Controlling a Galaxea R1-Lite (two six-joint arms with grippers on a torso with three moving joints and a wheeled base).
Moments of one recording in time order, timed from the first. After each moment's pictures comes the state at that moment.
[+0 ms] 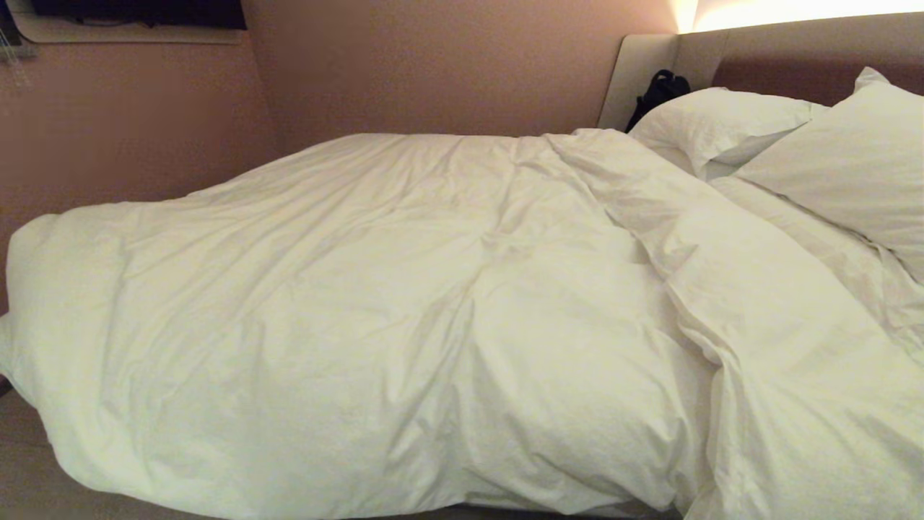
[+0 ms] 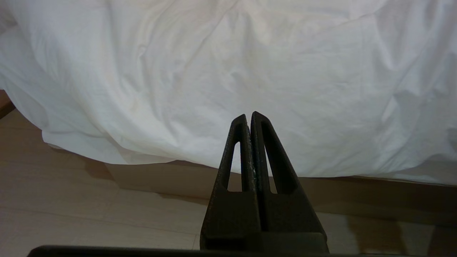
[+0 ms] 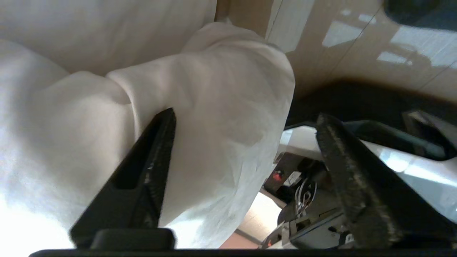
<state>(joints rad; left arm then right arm) 0.02 0.00 0.00 0.00 0.01 0.01 -1.06 1.90 -0.86 0.49 0.50 0.34</state>
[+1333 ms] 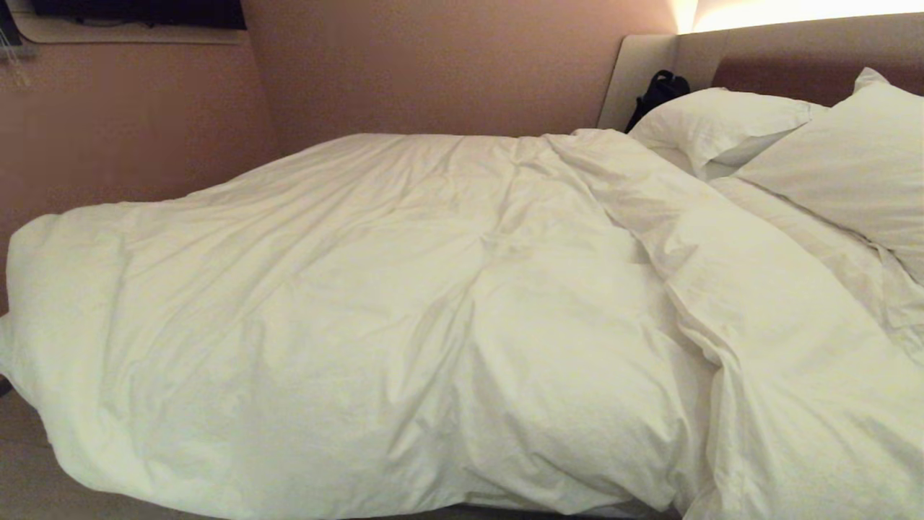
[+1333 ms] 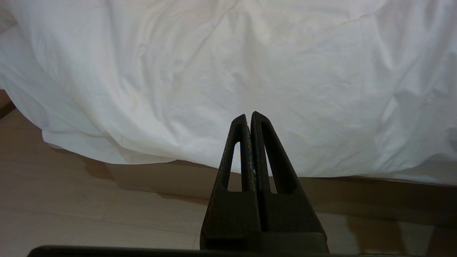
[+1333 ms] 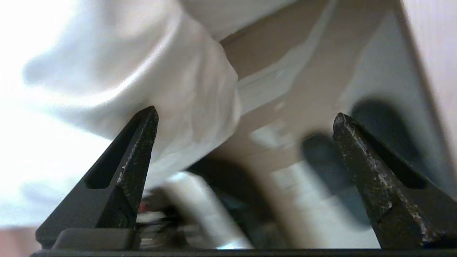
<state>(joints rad) 0.02 0.00 0.00 0.00 0.01 0.01 -1.23 1.84 -0.67 0.25 0.68 -0.58</state>
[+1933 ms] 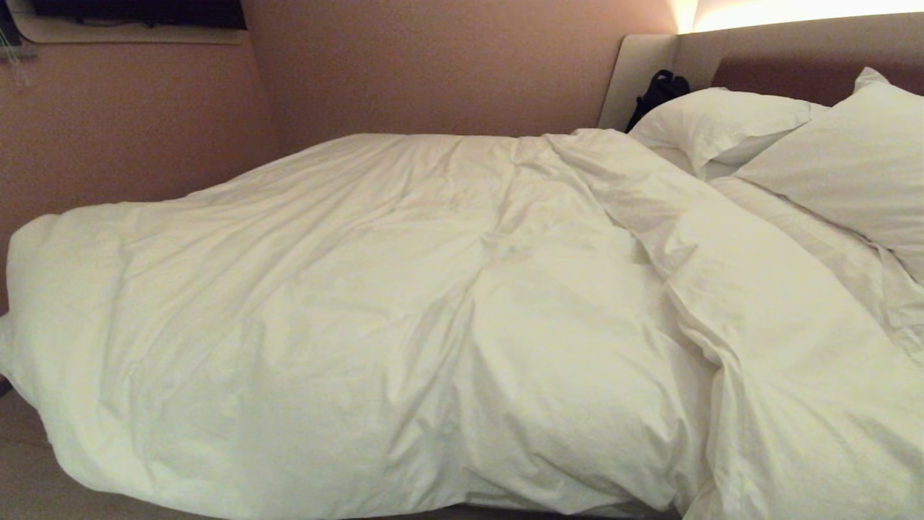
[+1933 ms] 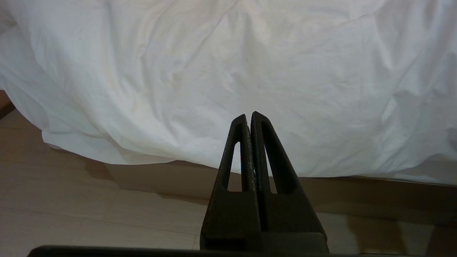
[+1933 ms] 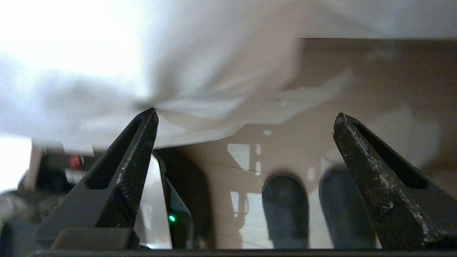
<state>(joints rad) 0.02 0.00 0.00 0.00 0.01 0.01 -1.26 1.96 -0.57 0.21 0.84 -1.18</state>
